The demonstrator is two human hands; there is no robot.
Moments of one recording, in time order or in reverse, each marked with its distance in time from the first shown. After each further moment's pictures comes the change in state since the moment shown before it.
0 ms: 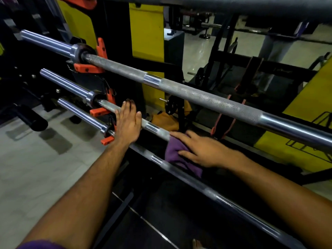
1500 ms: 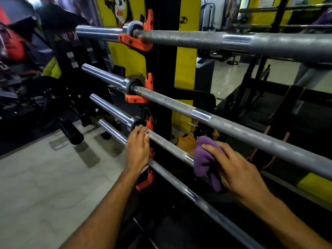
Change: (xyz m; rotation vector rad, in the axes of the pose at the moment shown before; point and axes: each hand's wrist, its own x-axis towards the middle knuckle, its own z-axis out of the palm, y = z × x) left_hand 0.002 -0.072 -0.049 -0.144 0.285 -0.098; right_hand 0.031 -0.052 -0.035 0.100 0.426 0.013
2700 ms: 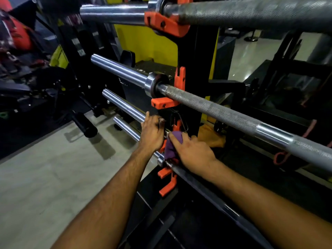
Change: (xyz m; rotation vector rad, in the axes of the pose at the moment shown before) left_hand 0.116 -0.086 0.017 -0.023 -0.291 -0.113; right_hand 0.208 -0.074 0.149 -0.442 -0.366 -0.057
